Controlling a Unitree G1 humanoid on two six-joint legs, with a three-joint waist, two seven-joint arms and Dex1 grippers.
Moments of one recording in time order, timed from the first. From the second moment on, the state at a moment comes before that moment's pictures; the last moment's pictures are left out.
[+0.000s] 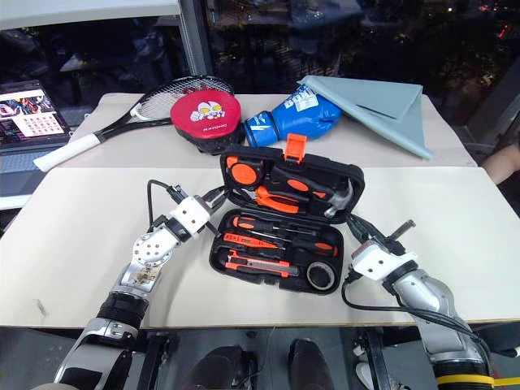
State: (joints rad) left arm -0.45 0.32 -0.10 0.42 0.16 -0.52 -0.42; right arm 0.00 -0.63 -0.08 0.07 -0.34 -0.57 0.24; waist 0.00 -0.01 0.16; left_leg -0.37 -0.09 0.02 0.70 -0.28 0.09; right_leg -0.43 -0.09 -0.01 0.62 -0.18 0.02
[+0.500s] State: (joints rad) left arm -0.33 0.44 -0.06 0.36 0.11 -0.52 -0.44; right arm 0.17 -0.79 -0.09 -0.02 -0.37 -0.75 0.25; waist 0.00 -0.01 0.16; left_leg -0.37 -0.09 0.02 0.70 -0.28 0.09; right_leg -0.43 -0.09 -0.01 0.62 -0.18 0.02
